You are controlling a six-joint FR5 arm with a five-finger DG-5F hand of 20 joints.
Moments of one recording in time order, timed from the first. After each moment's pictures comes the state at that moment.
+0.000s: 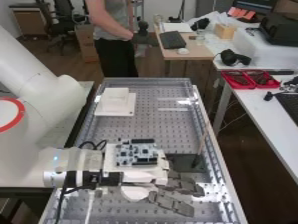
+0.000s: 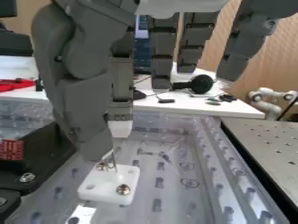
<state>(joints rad) 1.10 -2.26 -1.49 -2.73 -2.11 -0.95</state>
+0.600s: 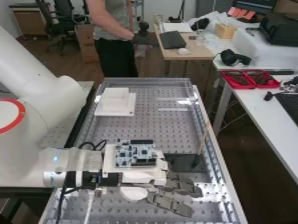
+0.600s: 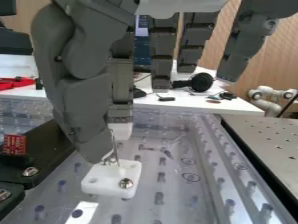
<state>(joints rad) 1.10 -2.26 -1.50 -2.73 -2.10 -0.95</state>
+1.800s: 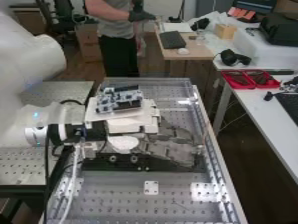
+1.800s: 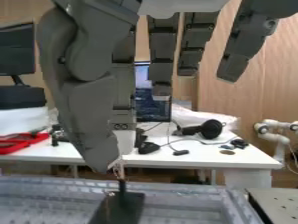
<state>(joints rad) 1.15 -2.05 -1.66 -2.59 -2.08 -0.79</state>
